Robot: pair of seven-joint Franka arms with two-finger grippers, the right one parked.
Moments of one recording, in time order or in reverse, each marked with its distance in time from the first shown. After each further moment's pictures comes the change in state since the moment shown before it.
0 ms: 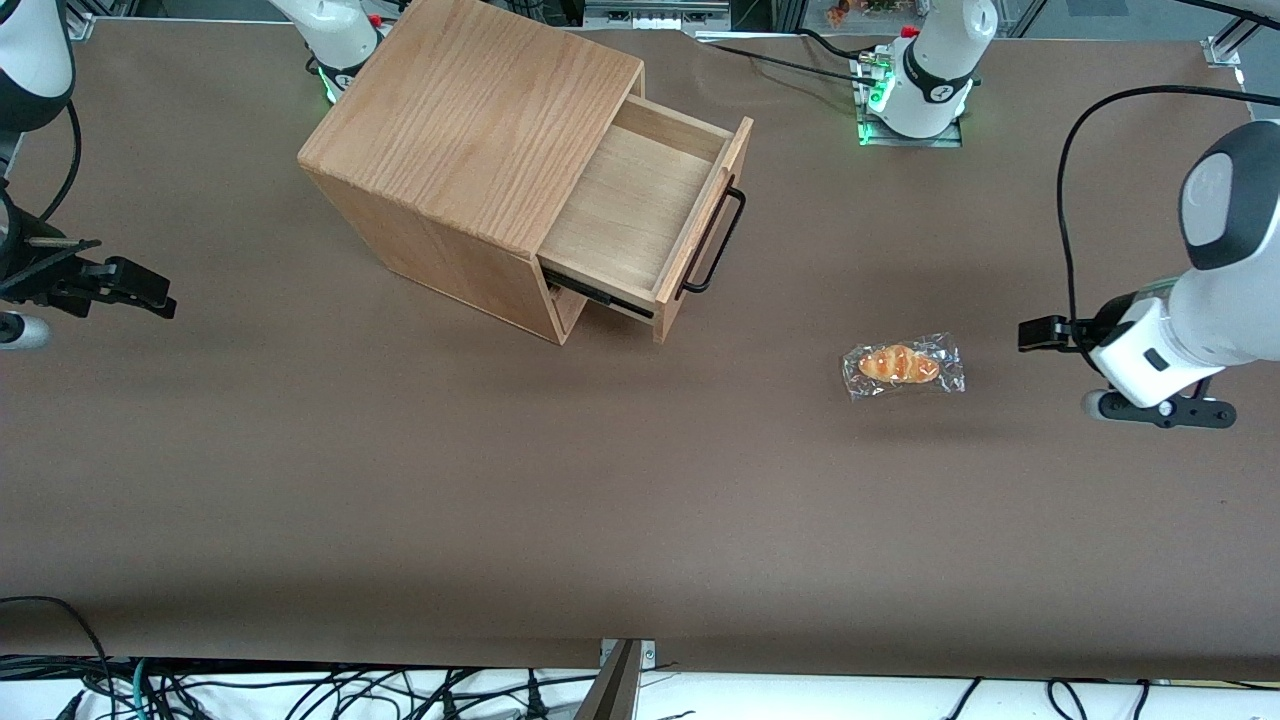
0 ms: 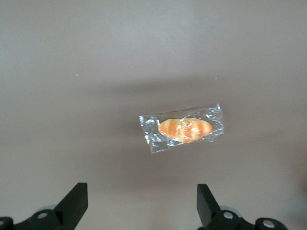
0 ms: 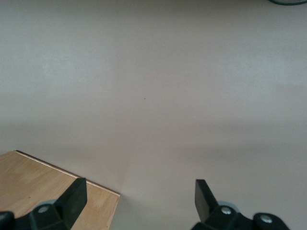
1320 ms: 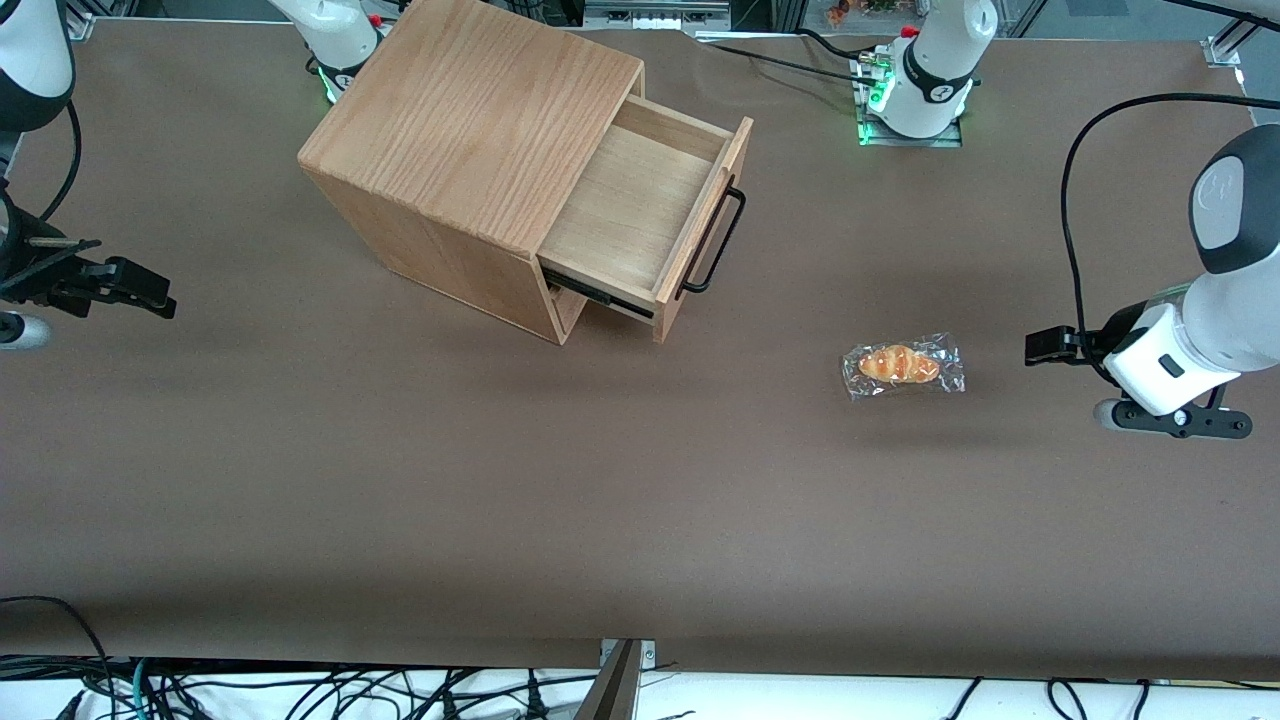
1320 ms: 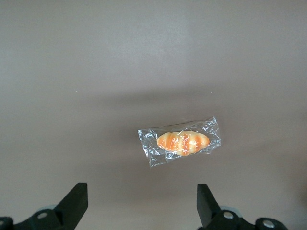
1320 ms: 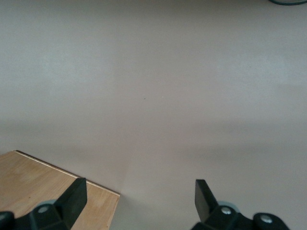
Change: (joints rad) arm 0.000 0.010 -0.015 0.017 -0.004 0.048 0.011
